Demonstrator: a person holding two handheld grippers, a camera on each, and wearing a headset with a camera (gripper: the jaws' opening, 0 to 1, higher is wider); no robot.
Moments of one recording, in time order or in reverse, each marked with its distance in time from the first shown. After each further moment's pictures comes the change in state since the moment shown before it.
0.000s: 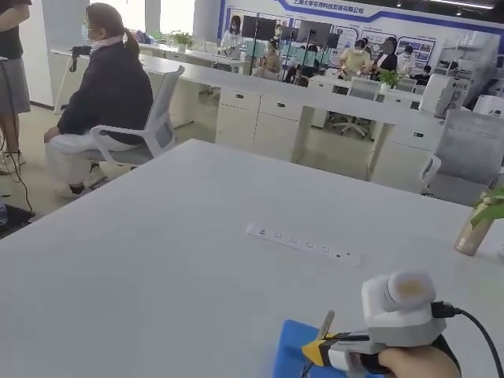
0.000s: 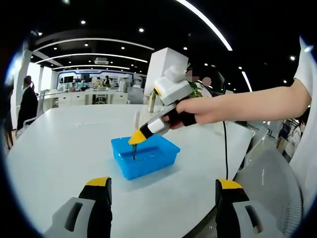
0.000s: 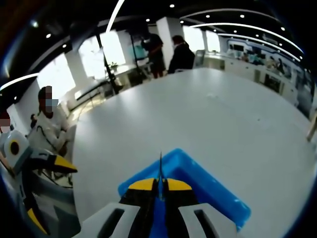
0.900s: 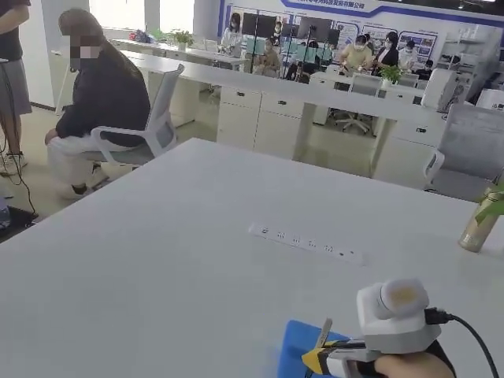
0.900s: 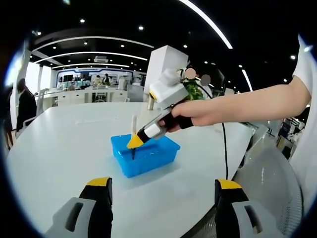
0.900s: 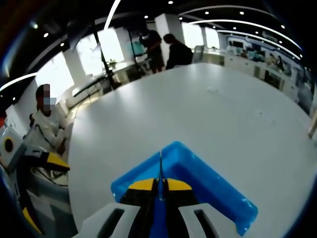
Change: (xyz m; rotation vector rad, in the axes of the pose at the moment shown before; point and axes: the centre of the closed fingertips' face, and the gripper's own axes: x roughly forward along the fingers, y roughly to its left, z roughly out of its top) left arm 0.000 0.000 -0.004 0.001 0.021 -0.002; right arm 0.014 -0.004 -0.012 0.008 0.027 -0.005
